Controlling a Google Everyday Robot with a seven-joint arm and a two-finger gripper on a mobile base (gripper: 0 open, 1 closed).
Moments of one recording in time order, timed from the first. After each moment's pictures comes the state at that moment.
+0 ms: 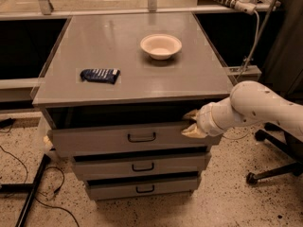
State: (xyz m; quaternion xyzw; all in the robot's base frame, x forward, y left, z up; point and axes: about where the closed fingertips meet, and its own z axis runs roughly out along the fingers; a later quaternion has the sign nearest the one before) arm 0.574 -0.129 0.673 -0.64 0.69 0.08 0.31
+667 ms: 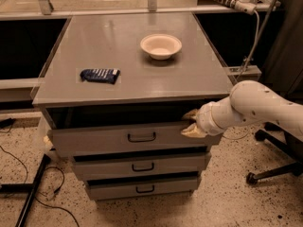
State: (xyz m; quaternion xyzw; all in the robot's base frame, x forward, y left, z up) arm 0.574 -0.128 0.672 -0.64 0.69 0.08 0.31
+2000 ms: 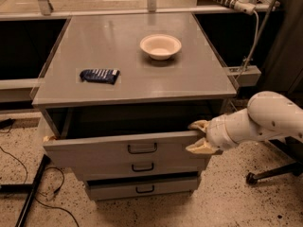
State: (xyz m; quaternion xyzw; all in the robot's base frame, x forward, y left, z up) arm 0.516 -0.140 0.666 -0.64 0.69 0.16 0.31
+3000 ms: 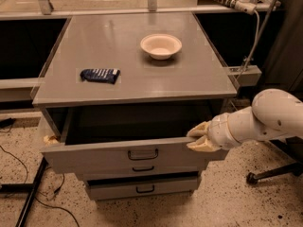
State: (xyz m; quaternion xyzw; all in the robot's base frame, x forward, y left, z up) arm 0.511 -0.139 0.688 -0.64 0.68 0.15 0.32
